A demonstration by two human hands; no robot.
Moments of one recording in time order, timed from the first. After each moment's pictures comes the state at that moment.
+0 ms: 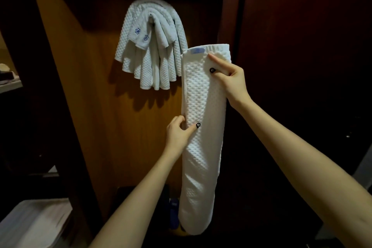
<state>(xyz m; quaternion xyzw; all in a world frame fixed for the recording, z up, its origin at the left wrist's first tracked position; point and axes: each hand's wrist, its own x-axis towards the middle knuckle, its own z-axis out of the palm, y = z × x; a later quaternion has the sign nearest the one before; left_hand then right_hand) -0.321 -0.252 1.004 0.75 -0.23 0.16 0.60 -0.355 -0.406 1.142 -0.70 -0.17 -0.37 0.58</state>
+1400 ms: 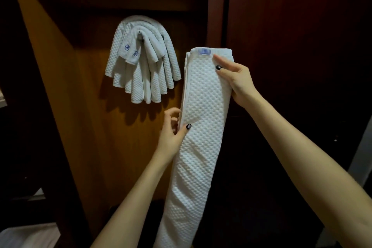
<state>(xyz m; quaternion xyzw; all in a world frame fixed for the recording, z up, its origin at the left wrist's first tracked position) -0.344 -0.243 1.050 0.66 -0.36 0.13 0.65 -0.367 -0.446 1.180 -0.67 -0.11 -0.32 0.66</state>
